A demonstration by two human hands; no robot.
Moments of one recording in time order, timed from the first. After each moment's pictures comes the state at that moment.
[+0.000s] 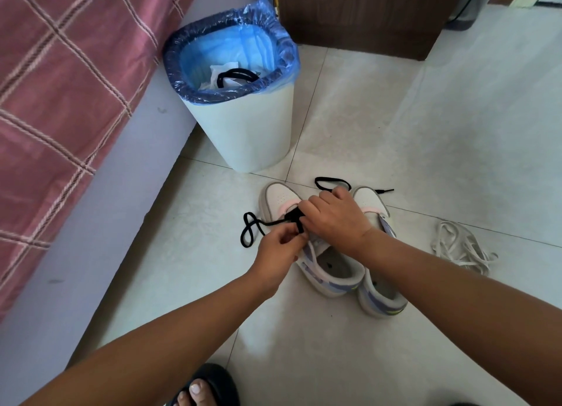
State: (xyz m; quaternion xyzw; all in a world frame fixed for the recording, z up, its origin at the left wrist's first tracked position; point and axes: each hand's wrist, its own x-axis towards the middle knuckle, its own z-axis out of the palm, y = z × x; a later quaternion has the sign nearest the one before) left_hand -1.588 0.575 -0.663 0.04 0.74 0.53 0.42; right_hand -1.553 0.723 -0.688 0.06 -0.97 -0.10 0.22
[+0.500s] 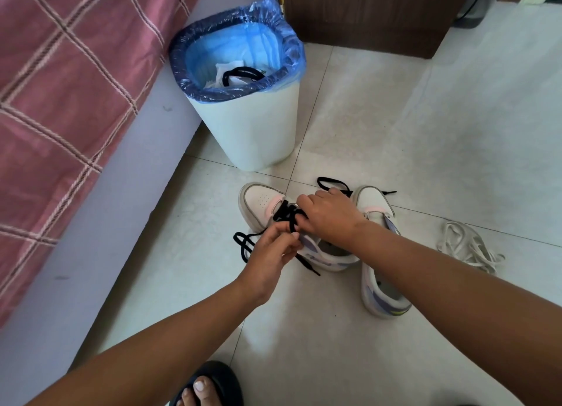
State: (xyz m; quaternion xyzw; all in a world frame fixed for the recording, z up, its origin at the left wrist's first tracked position) left_hand -1.591 0.558 -0.659 -0.03 0.62 0.64 0.45; right_hand -1.570 0.715 -0.685 0.04 -0.99 0.01 0.15
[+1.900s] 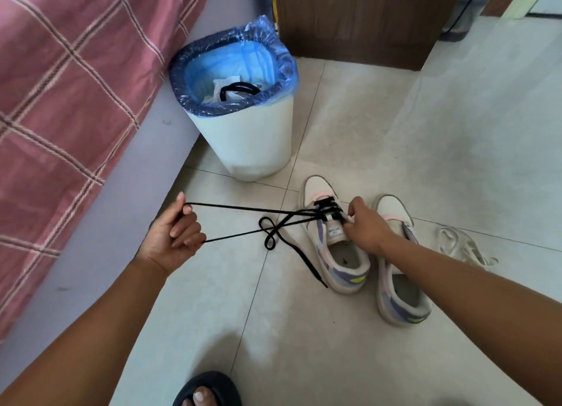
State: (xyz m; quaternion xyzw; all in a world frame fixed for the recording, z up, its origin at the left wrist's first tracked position) left_hand -1.711 0.481 -0.629 -0.11 0.50 0.75 0.41; right_hand -1.525 0.755 -0.683 -0.35 -0.86 0.35 -0.13
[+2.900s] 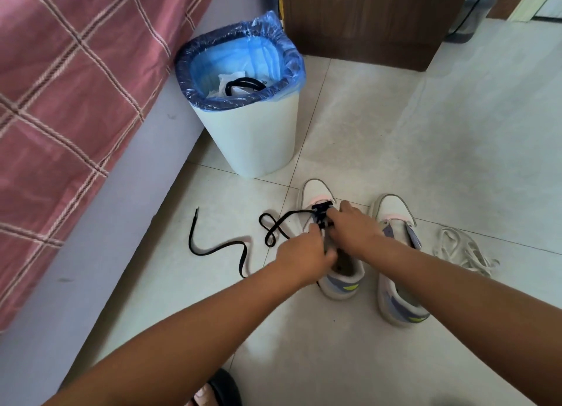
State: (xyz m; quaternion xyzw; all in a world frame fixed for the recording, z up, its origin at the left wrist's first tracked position) left_hand -1.578 0.610 -0.657 0.35 0.88 0.06 0.32; right_hand -1.542 0.729 -0.673 -0.22 -0.94 0.14 -0.23
